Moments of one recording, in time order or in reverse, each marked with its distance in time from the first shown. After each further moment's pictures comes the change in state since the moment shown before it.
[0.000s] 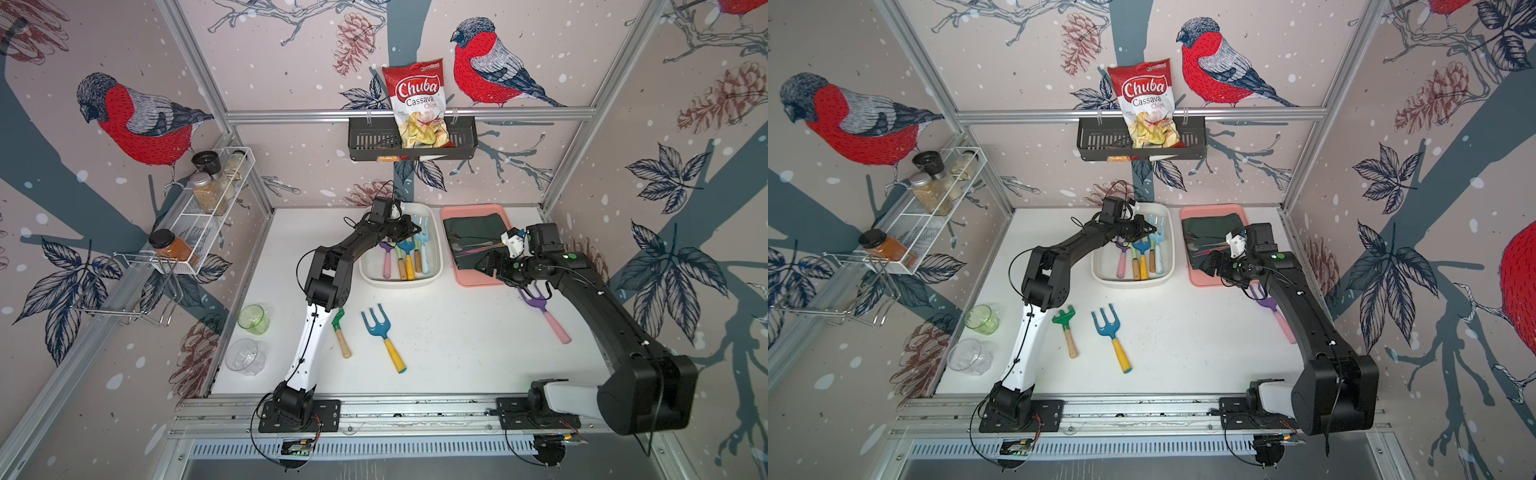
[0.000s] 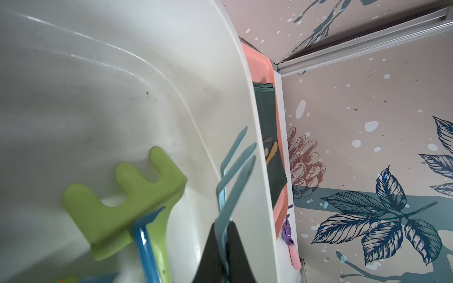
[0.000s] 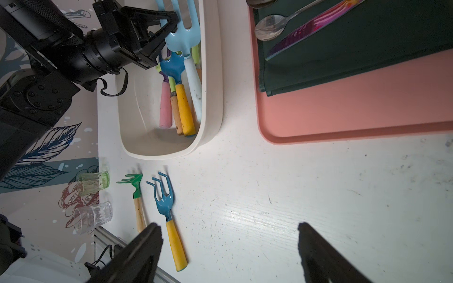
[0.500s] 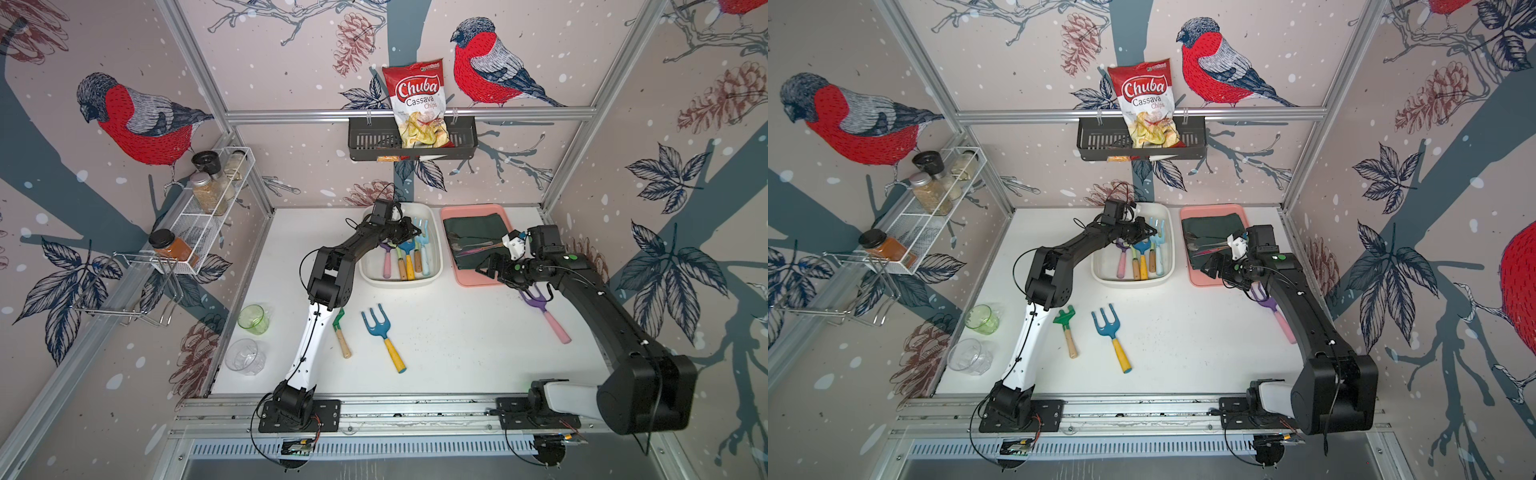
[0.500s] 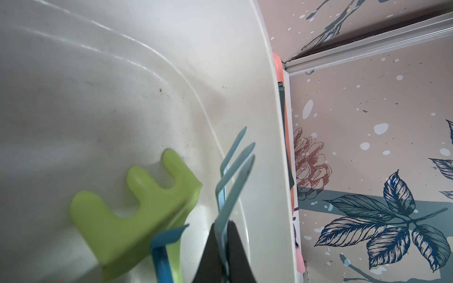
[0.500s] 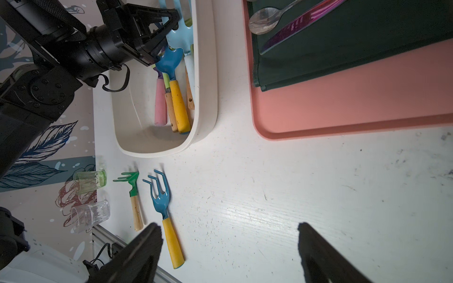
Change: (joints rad) left arm -0.002 0.042 0.031 -0.007 -0.001 -0.004; right arm -0.018 -0.001 -0.016 -0.008 -0.008 -0.018
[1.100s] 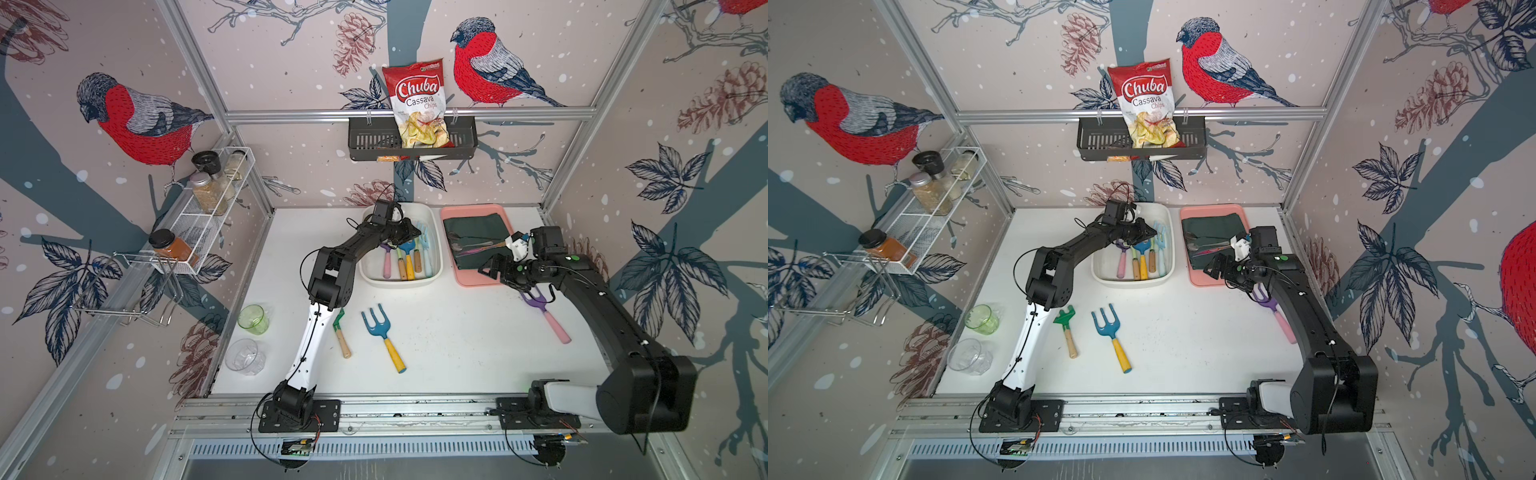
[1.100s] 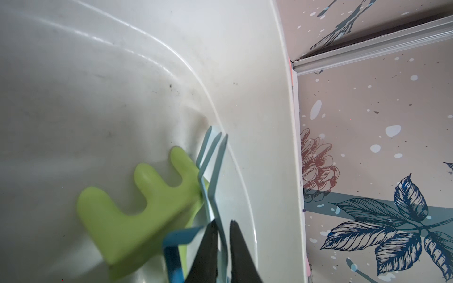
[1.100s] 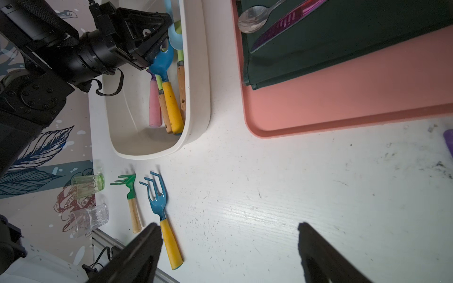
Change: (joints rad) left arm -0.009 0.001 0.013 -0.036 -0.028 0.012; right arm -0.023 -0.003 -0.012 -0.008 0.001 -0.003
